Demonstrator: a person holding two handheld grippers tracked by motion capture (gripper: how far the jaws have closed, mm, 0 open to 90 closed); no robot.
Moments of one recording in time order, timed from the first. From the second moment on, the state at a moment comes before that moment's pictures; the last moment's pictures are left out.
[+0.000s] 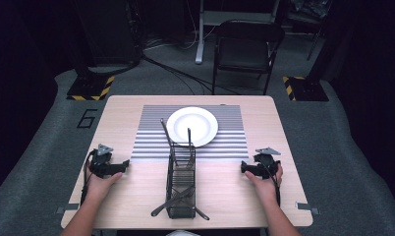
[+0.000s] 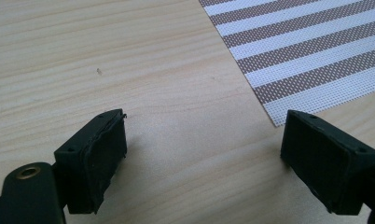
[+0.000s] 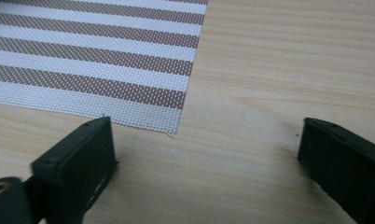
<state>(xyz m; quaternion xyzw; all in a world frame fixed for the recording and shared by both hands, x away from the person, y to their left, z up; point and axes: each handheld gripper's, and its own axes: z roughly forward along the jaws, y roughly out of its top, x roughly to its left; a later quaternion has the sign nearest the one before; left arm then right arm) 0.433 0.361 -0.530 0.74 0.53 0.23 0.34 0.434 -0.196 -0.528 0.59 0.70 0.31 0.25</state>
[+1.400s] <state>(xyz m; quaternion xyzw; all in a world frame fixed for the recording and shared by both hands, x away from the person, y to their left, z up) 0.434 0.360 -0.529 0.74 0.53 0.23 0.34 0.414 -0.146 -0.431 0.44 0.79 0.39 0.16</state>
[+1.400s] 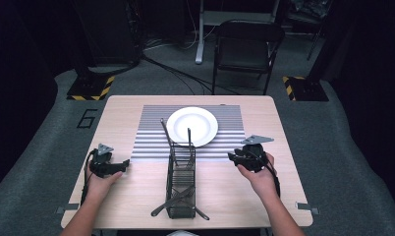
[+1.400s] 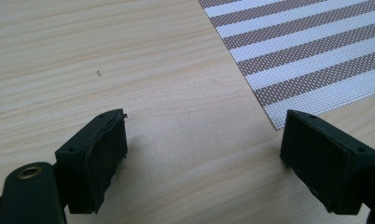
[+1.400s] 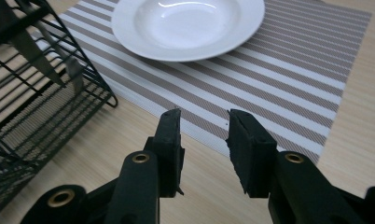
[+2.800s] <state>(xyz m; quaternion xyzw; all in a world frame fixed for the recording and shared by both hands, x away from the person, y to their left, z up) 0.435 0.360 -0.529 0.74 0.53 0.23 0.33 0.432 -0.034 -0.382 0.32 0.84 0.41 0.12</state>
